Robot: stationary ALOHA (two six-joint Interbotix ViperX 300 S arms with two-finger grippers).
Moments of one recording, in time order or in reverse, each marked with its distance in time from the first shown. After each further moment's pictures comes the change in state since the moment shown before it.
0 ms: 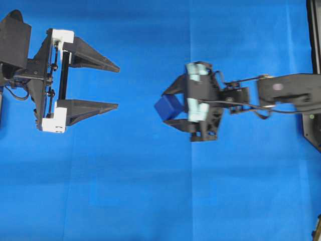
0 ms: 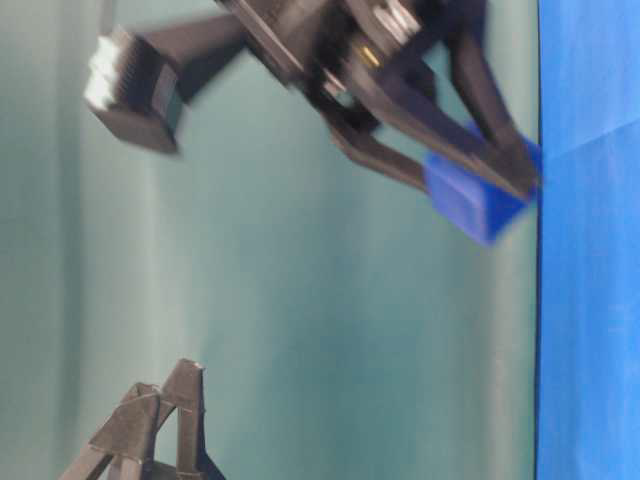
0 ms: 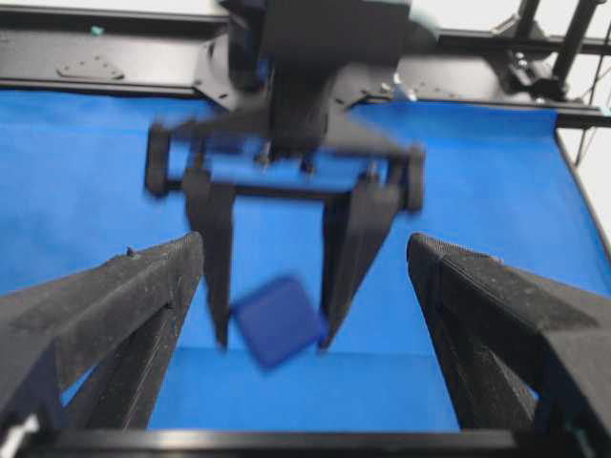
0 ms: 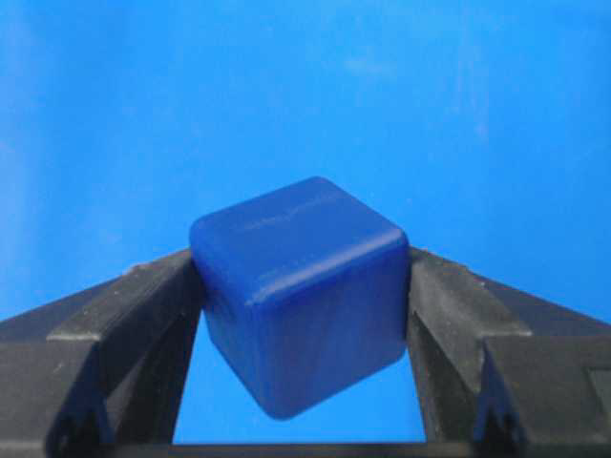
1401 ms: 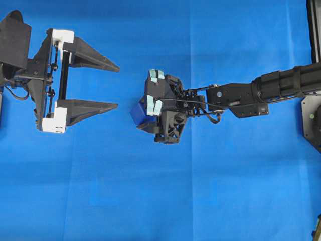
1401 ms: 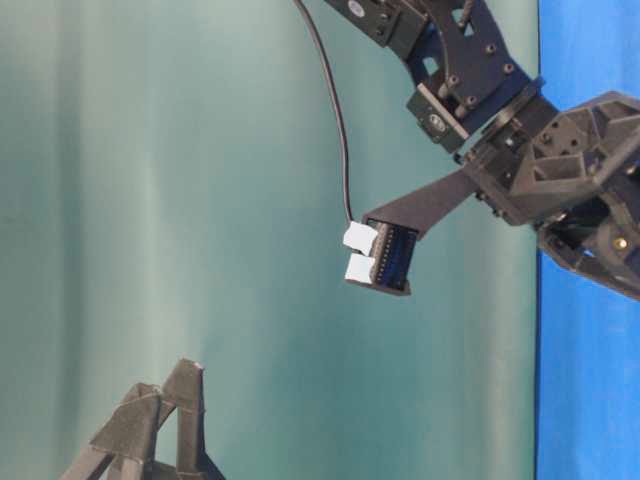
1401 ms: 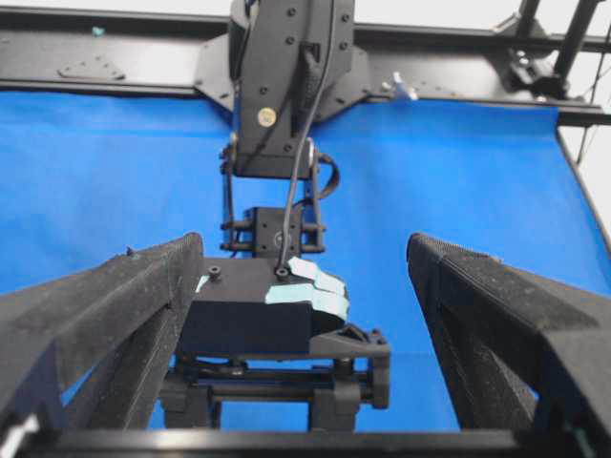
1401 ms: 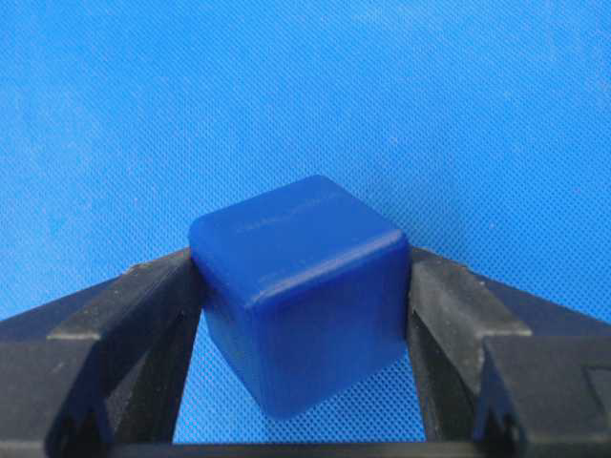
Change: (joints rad) left arm 0.000 0.000 -0.002 0.000 -0.002 0.006; right arm -0.034 0.377 -0.126 0.109 -0.219 0.046
